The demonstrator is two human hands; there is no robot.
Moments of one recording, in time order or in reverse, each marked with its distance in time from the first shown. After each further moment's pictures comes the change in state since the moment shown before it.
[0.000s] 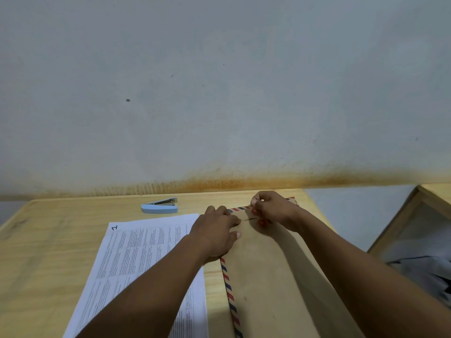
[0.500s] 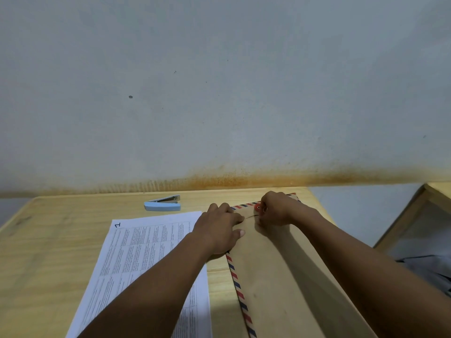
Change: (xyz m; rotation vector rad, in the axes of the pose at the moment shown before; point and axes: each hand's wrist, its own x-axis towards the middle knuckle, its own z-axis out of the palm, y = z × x) left_hand 0.001 0.001 -0.001 -0.021 0.006 -0.018; right_hand 0.008 -0.005 -0.002 -0.730 -0.053 0.042
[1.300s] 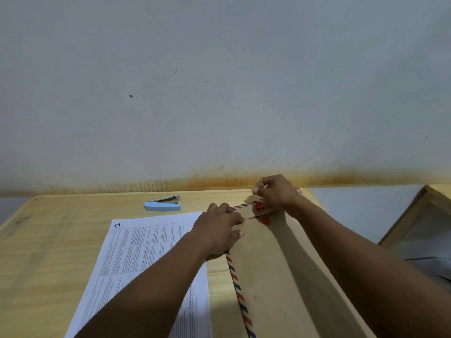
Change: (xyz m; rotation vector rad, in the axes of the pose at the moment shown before) left_hand 0.000 -0.005 -0.001 -0.038 0.000 0.013; right_hand 0.018 -0.001 -0.011 0.645 0.253 0.003
